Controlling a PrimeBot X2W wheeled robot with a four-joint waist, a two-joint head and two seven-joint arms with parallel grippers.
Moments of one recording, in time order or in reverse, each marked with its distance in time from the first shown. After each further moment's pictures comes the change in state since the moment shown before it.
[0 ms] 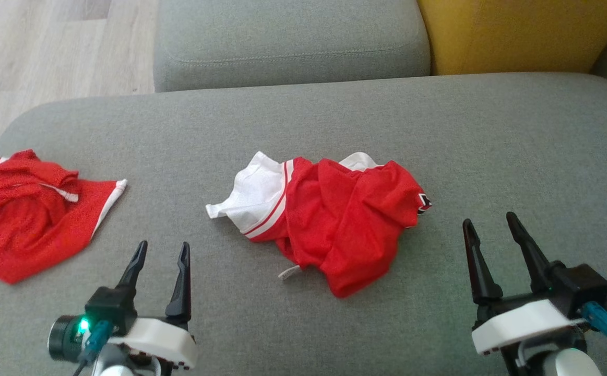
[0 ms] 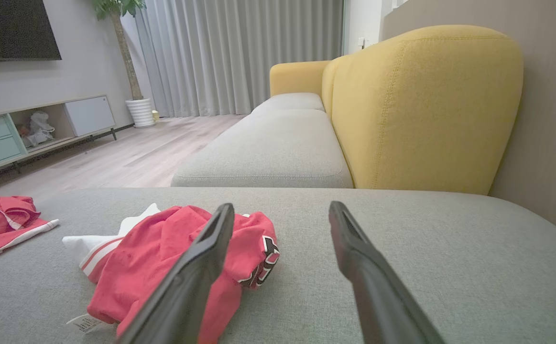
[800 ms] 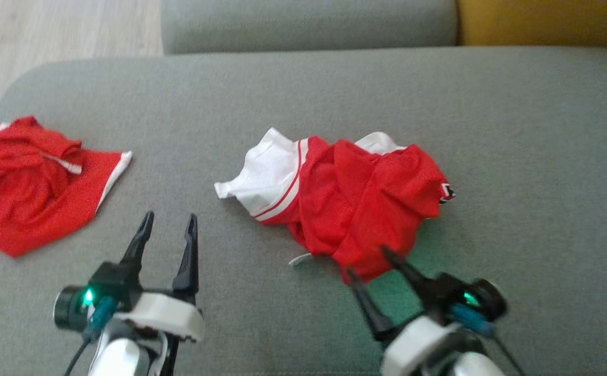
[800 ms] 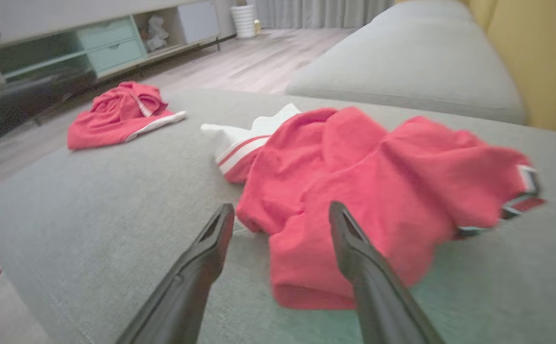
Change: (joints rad) left arm -0.070 -0.003 -0.024 -0.016 -0.003 0.005 -0.001; right arm -0.073 -0.001 0.335 0.143 -0.034 0.000 0.067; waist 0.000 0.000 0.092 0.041
